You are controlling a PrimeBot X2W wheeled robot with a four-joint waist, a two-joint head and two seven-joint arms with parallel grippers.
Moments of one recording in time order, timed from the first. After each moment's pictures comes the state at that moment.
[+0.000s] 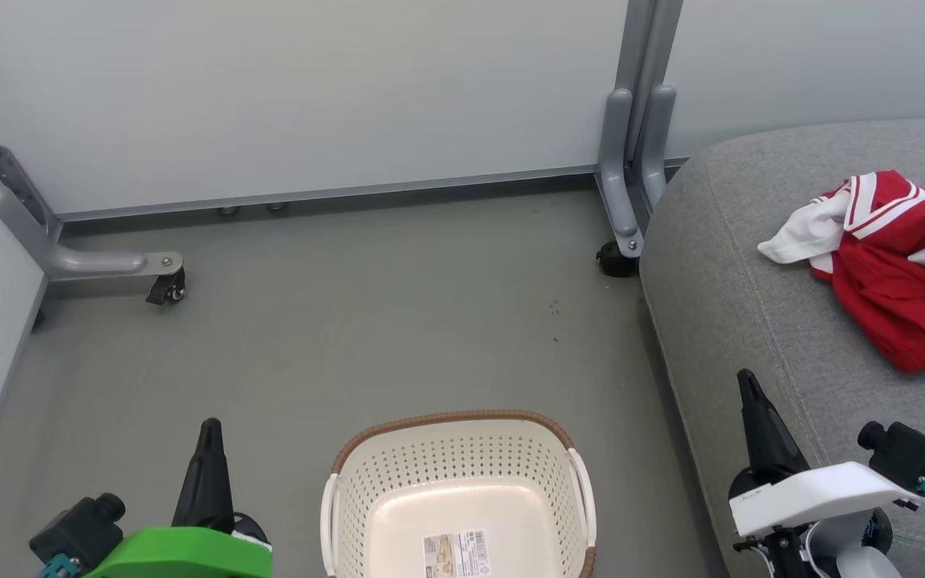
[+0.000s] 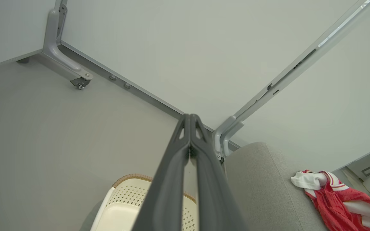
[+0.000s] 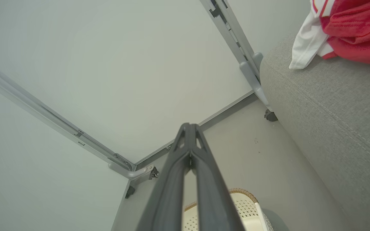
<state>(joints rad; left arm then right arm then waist) 0.06 0.08 -0.10 0.11 -0.78 -0.01 -0.15 0.01 -0.07 0.07 0.14 0.74 0.13 -0.15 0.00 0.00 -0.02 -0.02</state>
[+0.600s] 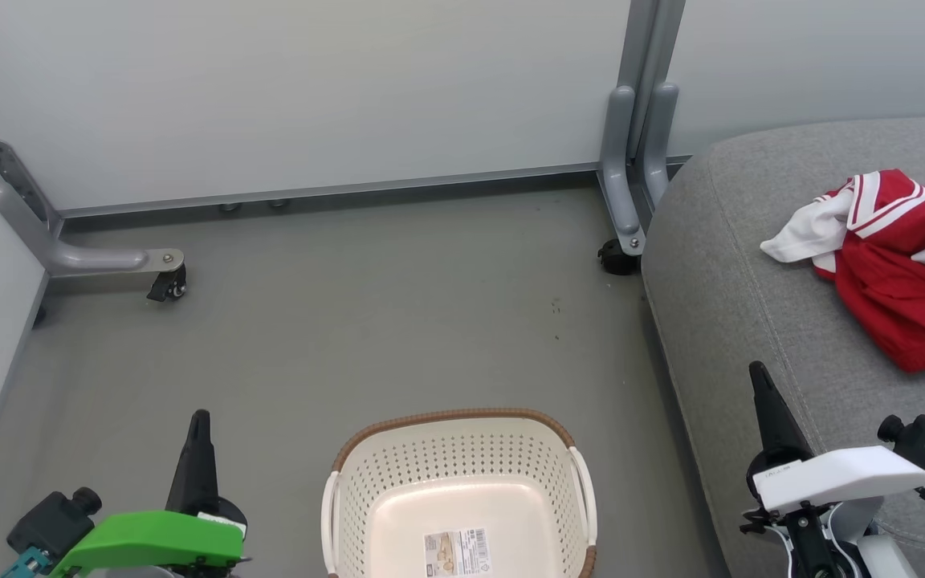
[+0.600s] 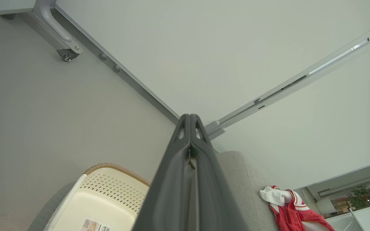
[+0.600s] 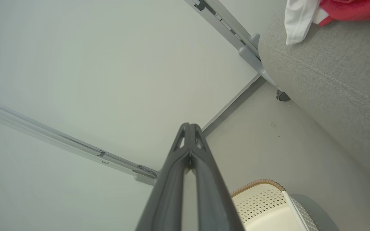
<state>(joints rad) 0.02 0.08 -0.06 0.14 -1.01 -0.04 -0.10 -0.02 -0.08 0.04 0.17 0.98 0.13 -0.09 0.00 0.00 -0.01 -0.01</state>
